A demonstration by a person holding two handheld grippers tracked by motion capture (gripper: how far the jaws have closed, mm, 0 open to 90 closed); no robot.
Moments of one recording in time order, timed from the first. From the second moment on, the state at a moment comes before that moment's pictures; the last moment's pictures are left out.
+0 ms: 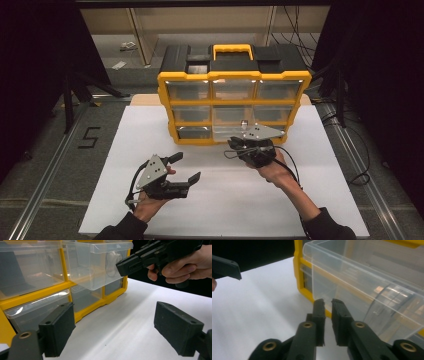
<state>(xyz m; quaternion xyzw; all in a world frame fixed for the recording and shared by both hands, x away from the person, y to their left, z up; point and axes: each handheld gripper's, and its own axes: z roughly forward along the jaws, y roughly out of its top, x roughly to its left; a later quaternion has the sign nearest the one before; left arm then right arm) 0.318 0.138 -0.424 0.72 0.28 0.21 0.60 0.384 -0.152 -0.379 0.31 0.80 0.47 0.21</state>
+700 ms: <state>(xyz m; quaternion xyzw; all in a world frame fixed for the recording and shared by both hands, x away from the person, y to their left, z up) 0.318 0.138 -0.424 0.72 0.28 0.21 0.60 0.394 -0.155 -0.377 0.32 0.79 0.47 0.24</state>
